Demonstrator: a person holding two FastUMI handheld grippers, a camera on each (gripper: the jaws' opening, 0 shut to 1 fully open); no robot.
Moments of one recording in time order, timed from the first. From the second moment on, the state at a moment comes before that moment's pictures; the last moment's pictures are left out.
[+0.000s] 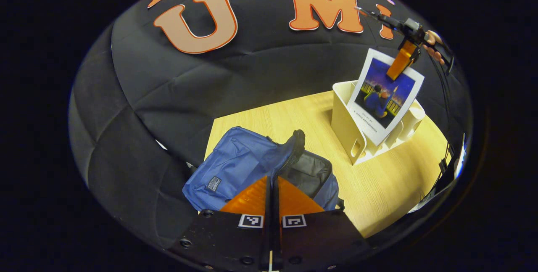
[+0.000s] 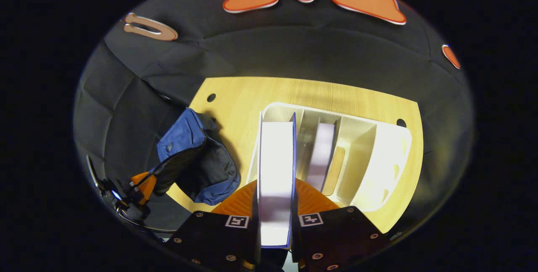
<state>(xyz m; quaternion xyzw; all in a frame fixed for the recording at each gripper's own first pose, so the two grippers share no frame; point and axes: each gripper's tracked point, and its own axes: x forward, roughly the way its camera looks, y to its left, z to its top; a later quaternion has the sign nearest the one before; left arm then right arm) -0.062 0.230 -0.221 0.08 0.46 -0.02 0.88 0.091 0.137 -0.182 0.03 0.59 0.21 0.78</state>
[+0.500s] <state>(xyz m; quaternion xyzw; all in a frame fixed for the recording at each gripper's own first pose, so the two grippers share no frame) -0.051 0.236 -0.216 0.11 0.48 0.00 0.87 0.036 0.130 -0.119 0.18 0.50 0.27 0.80</state>
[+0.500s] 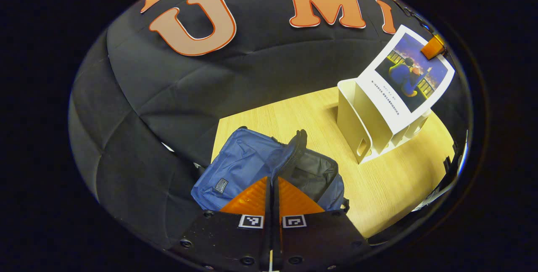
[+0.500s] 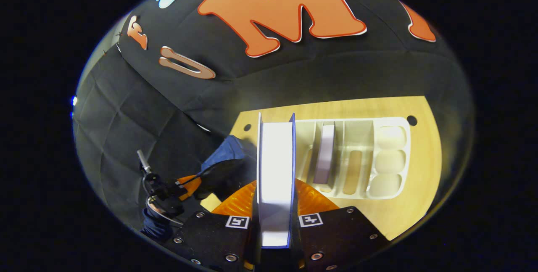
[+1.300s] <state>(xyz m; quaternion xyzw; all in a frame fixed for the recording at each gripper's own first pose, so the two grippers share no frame) -0.036 0.237 -0.225 0.12 0.51 -0.06 0.85 -0.070 0.267 -0.201 0.36 0.50 0.23 0.75</state>
